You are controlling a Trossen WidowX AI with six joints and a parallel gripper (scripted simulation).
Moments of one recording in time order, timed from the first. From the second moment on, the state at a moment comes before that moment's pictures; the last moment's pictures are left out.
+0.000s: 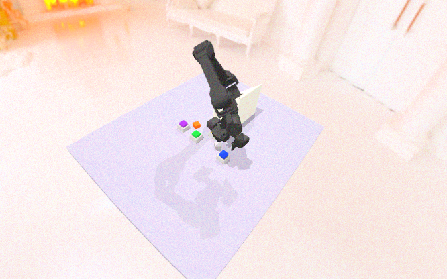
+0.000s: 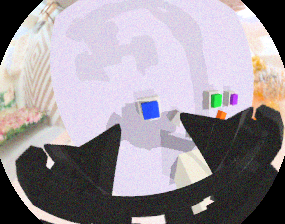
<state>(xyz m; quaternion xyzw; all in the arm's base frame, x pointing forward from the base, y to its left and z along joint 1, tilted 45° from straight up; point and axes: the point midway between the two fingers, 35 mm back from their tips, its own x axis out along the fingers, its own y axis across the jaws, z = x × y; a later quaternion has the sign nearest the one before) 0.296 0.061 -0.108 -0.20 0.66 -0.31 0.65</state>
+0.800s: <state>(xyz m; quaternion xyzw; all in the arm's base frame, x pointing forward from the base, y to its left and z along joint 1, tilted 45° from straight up) 0.284 0.029 -0.136 -0.21 0.67 -0.32 0.64</state>
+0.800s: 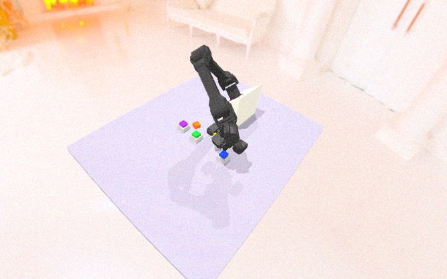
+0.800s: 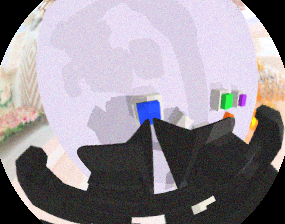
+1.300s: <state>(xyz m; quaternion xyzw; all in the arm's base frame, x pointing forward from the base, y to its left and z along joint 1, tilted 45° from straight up) 0.282 0.013 -0.153 -0.21 0.67 -0.32 0.64</state>
